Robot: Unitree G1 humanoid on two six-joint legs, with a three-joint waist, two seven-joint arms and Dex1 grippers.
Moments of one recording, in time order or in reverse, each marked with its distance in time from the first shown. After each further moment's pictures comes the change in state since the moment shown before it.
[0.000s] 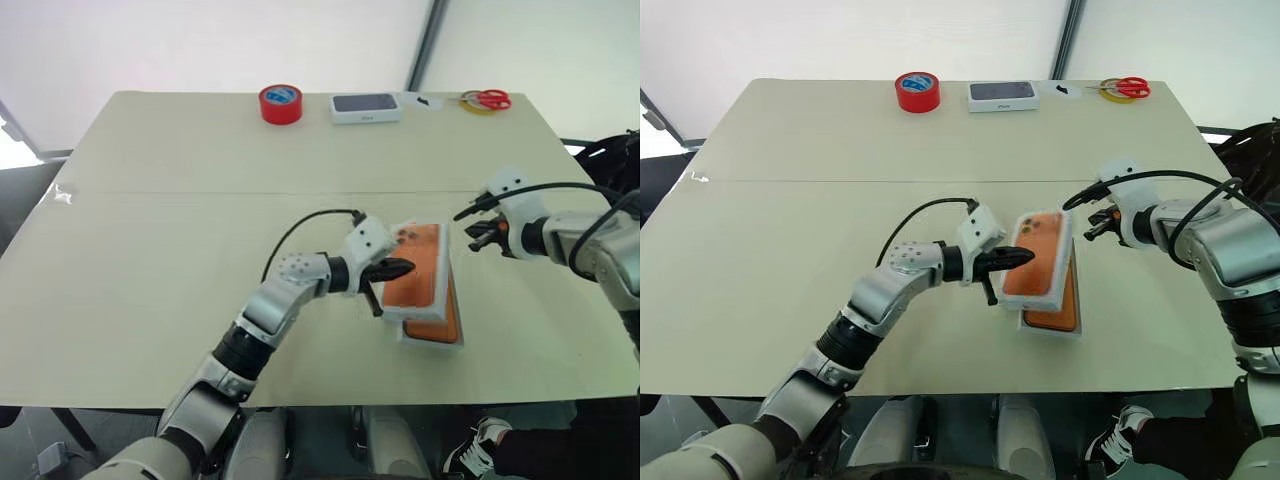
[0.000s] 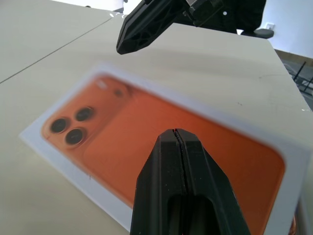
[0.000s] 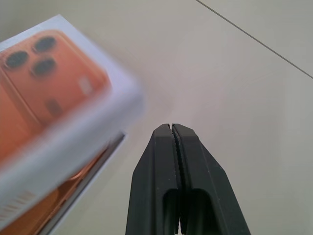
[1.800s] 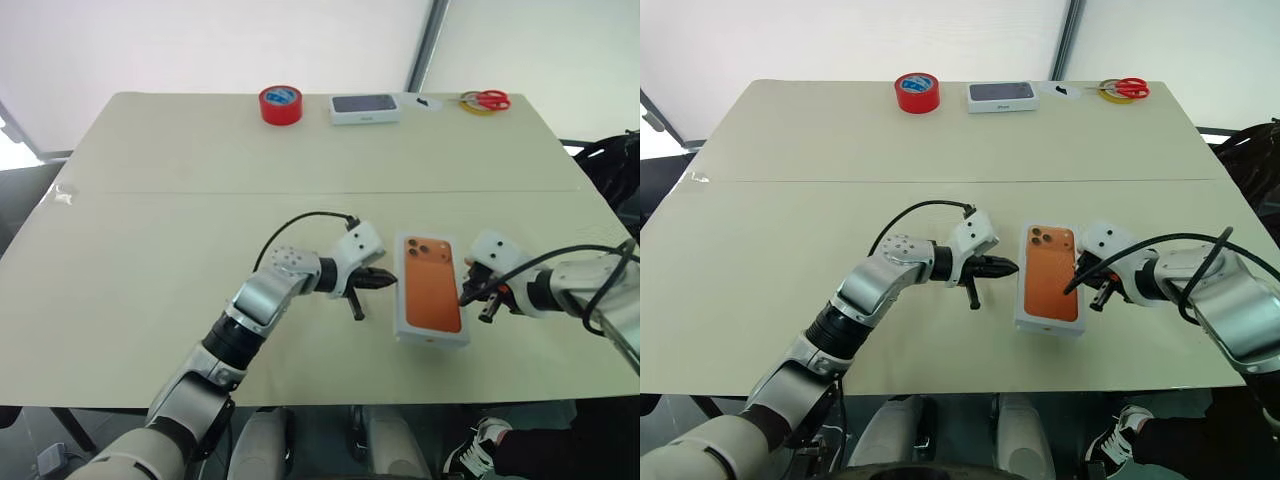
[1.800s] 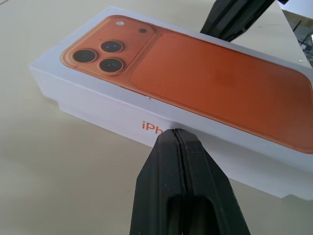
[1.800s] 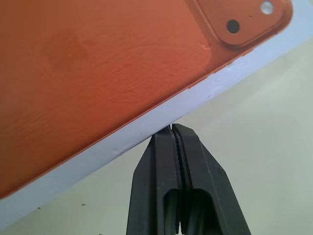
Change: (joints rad) left arm -0.051 0.068 -0.017 -0.011 0.042 0.183 -0.112; right arm 0.338 -0.098 -0.084 -0.329 -0.156 -0.045 0.341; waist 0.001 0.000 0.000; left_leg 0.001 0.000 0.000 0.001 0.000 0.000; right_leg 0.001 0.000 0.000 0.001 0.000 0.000
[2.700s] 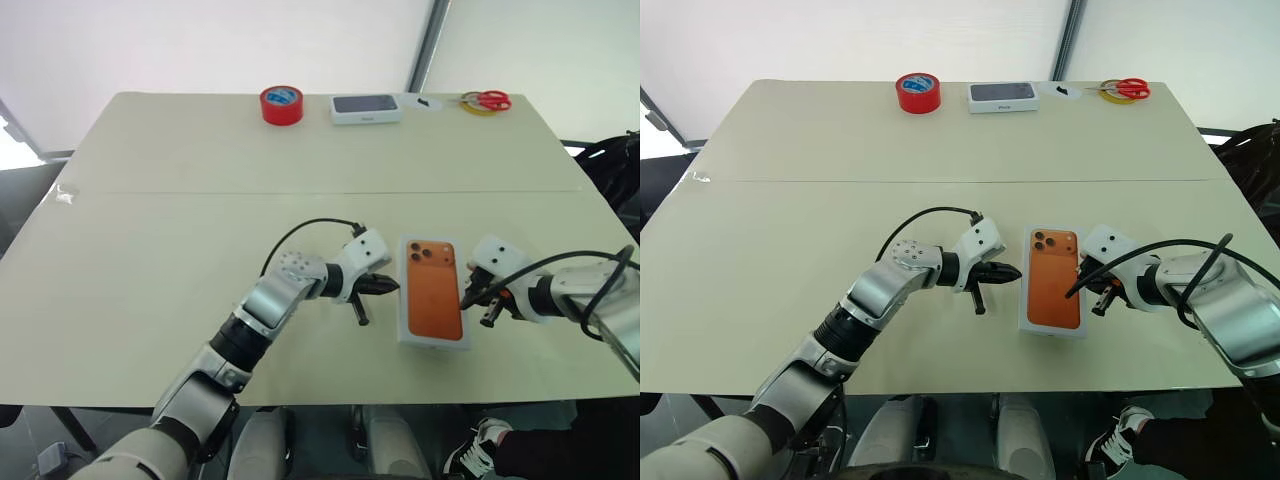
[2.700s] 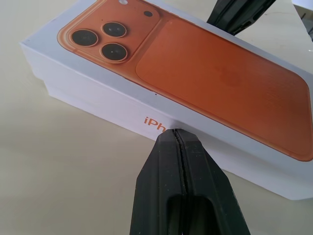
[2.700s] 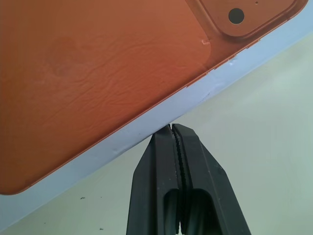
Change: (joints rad) left arm -0.001 -0.036 -0.015 0.059 0.022 -0.011 0.034; right arm 0.032 0.017 -0.001 0.014 -0.028 -0.004 0.004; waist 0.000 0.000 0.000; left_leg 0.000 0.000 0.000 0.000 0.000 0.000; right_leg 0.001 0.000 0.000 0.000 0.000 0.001
